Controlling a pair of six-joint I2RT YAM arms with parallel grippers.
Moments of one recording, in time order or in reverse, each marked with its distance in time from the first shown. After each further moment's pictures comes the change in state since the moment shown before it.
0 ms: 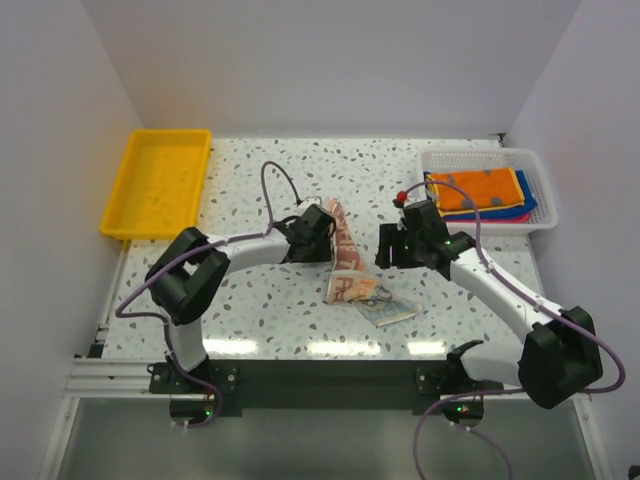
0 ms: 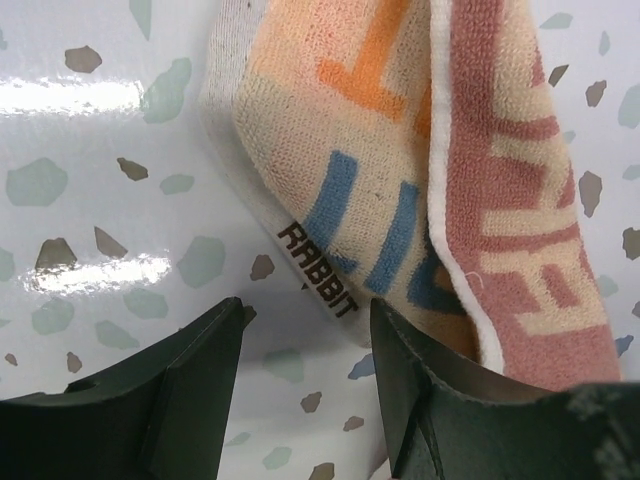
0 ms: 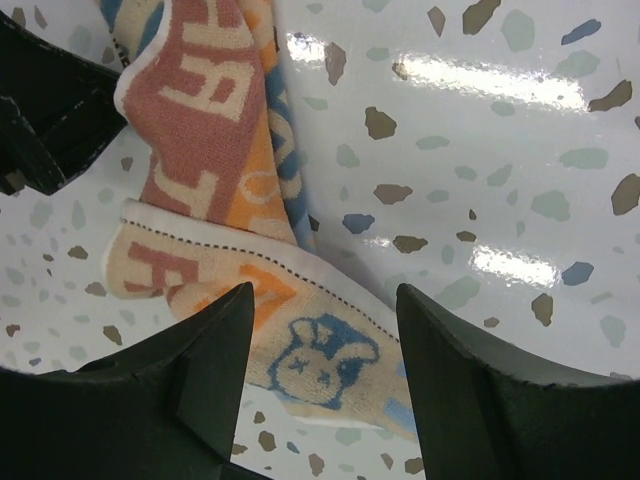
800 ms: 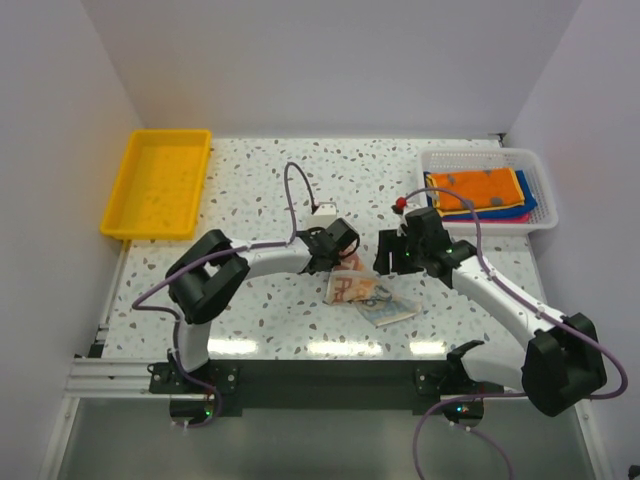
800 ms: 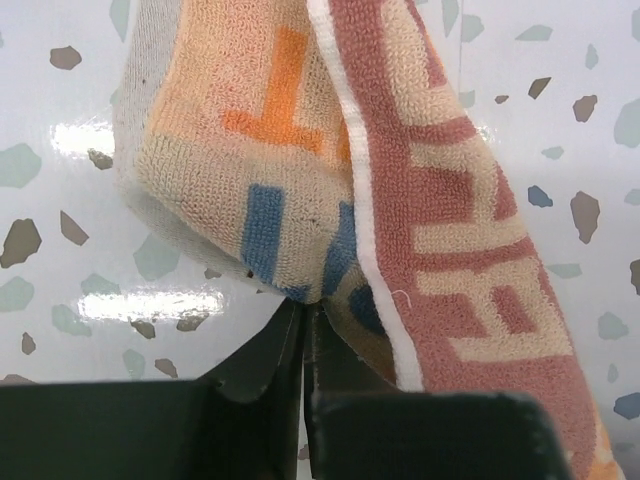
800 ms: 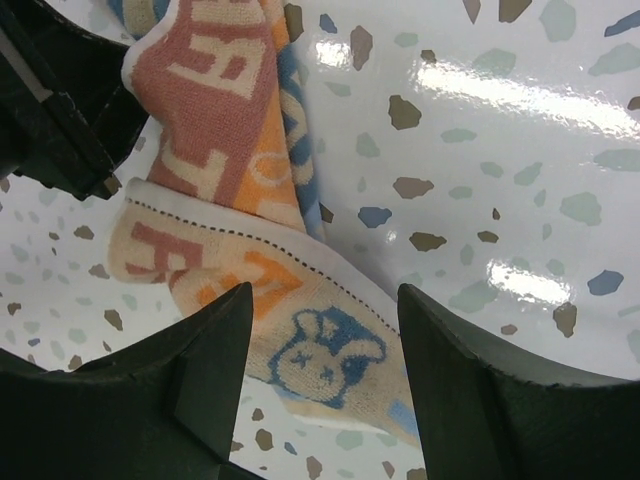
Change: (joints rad) left arm -0.138 0.103 0.093 -0.065 -0.249 -0.089; right arm 0.000 -0.045 -0.082 0.063 -0.049 -0.021
